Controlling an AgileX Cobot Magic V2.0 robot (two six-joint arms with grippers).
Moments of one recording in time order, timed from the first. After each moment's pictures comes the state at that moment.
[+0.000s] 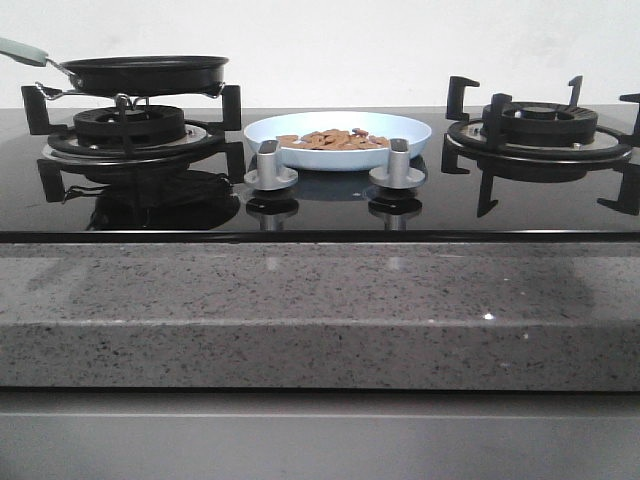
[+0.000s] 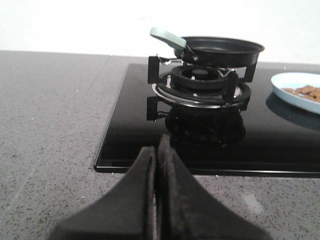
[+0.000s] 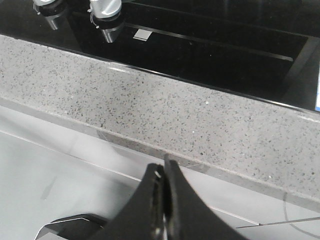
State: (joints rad) left arm -0.05 0.02 -0.03 -0.18 0.14 0.12; right arm 0.30 0.48 -0.71 0.08 1.00 0.06
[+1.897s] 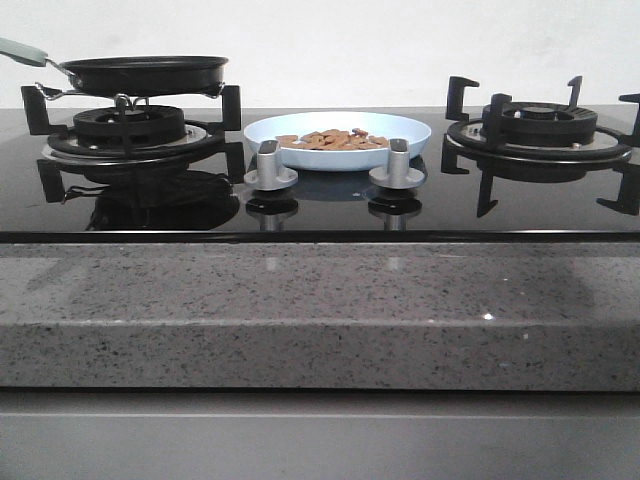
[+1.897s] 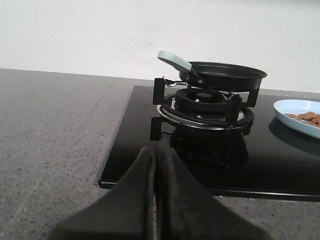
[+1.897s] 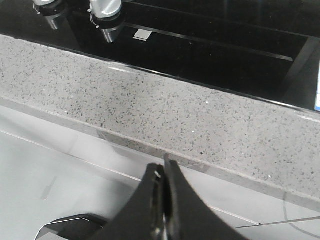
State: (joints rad) left arm -0.04 0.00 0.00 -0.06 0.06 -0.03; right arm 0.30 0.48 -0.71 0.08 1.00 0.06
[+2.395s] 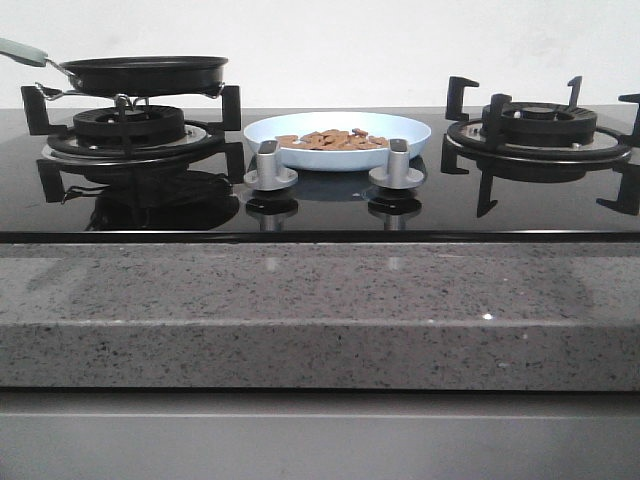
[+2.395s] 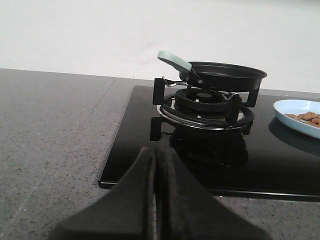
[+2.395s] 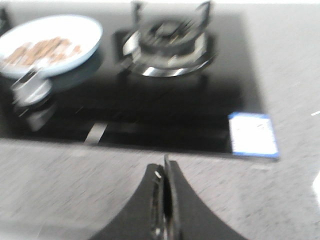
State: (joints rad) left arm -0.04 0.00 0.00 -0.06 0.06 -0.03; right arm 0.05 0.13 -0.31 0.03 0.50 0.05
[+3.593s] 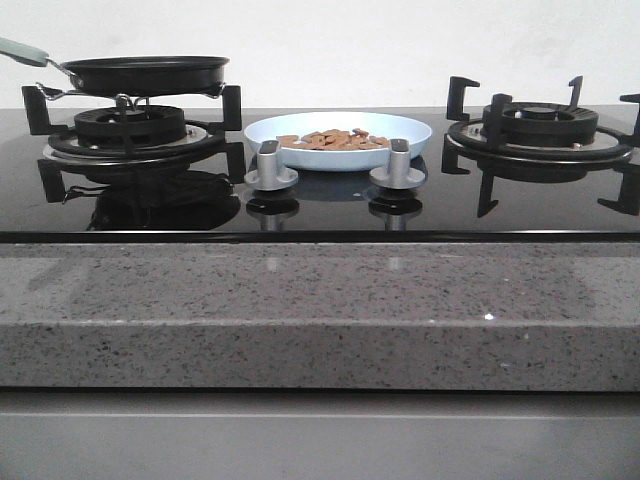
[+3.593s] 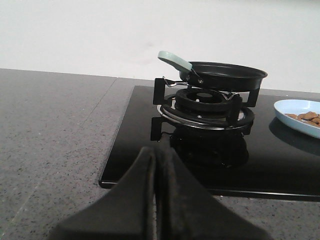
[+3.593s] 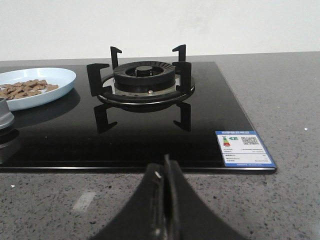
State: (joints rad) left arm -0.04 0.00 0.00 -0.06 0.06 -0.03; right arm 0.01 -0.01 0.03 0.04 0.08 0.05
